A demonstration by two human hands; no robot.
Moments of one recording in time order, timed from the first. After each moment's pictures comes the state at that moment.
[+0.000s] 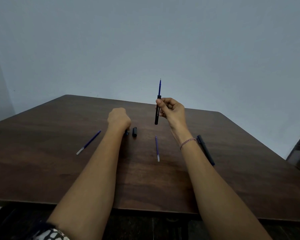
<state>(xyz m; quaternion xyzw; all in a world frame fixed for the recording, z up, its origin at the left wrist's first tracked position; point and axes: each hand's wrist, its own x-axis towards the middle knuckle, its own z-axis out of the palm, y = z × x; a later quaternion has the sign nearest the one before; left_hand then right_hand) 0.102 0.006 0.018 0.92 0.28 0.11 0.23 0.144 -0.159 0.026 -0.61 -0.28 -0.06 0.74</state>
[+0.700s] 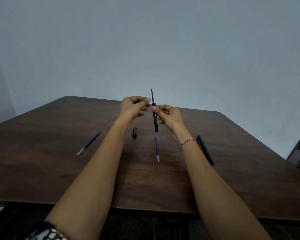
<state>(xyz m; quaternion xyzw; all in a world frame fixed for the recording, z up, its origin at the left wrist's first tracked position) 0.103 -0.023 0.033 0.70 0.04 0.29 0.66 0.152 -0.156 0.016 -0.68 -0.26 -0.02 0.69</state>
